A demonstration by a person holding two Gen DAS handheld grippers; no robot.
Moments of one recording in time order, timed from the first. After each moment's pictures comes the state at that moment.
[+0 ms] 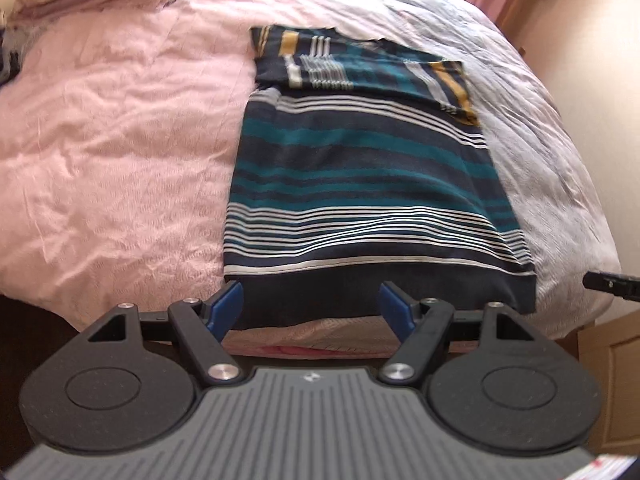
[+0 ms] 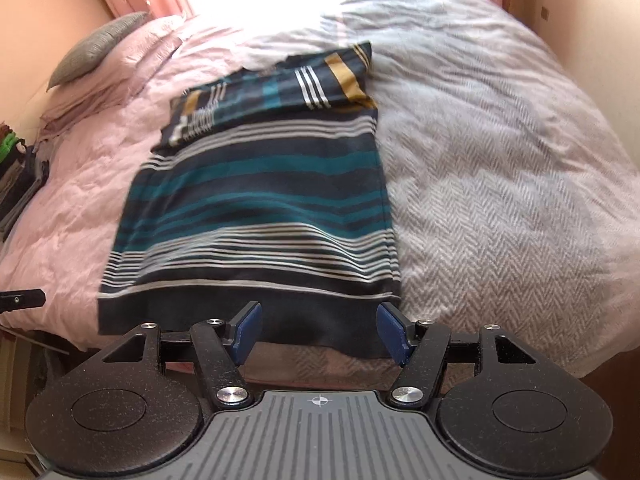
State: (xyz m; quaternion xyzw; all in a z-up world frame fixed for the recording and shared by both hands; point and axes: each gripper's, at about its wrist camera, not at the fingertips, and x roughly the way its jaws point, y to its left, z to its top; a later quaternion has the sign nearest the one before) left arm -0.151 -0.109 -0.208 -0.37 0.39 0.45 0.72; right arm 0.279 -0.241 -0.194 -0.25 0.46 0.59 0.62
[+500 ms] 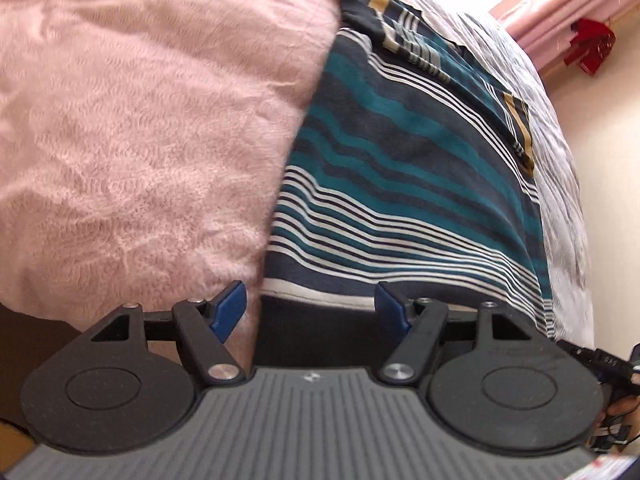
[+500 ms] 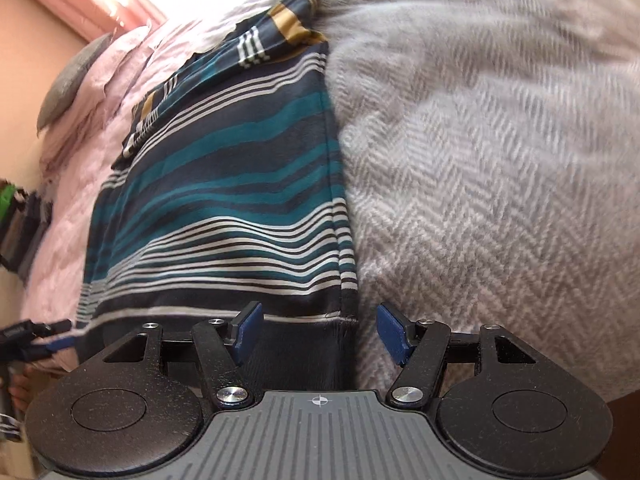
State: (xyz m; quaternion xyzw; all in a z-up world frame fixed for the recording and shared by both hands) left arm -0.211 -0.030 -0.345 -0.52 0.29 0.42 0.68; right arm 0.363 -0.205 -0.320 -0.15 0.56 0.58 0.57
